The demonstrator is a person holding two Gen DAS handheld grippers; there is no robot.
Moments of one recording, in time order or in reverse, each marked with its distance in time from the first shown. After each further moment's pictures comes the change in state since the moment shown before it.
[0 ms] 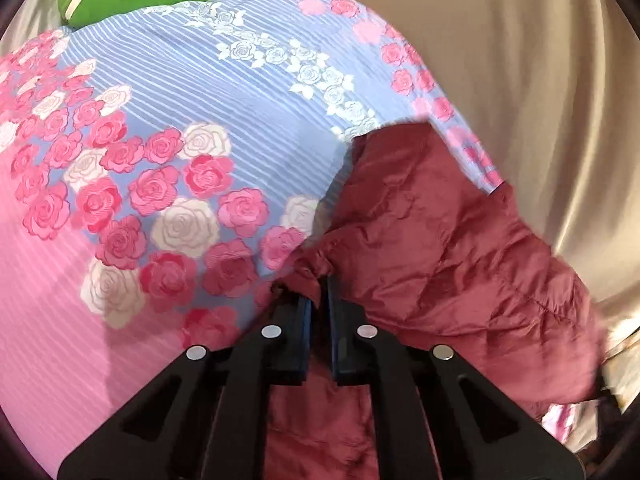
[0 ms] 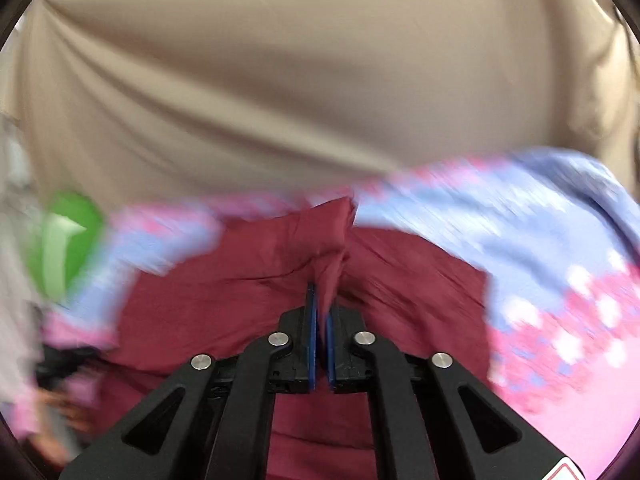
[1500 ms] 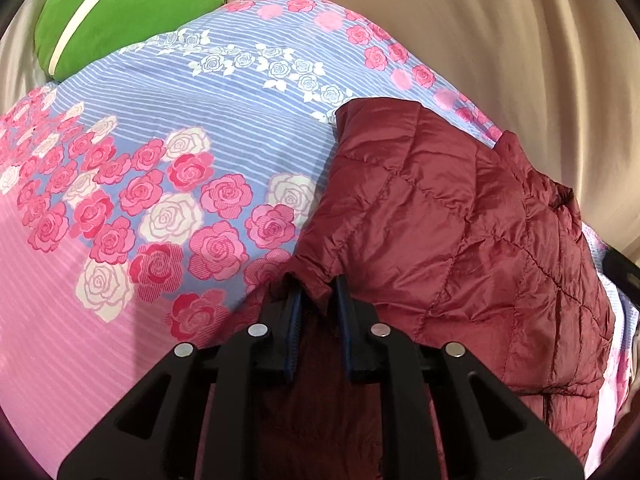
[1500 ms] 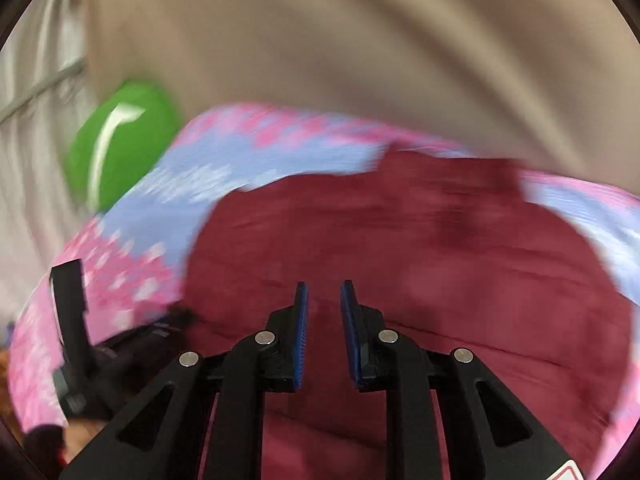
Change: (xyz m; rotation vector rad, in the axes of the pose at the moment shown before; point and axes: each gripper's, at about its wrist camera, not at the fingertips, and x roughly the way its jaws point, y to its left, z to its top) left arm 0.014 -0.019 -0.025 0.196 -0.065 0.063; right arm 0.050 0.196 -0.006 -0.309 0.200 0.292
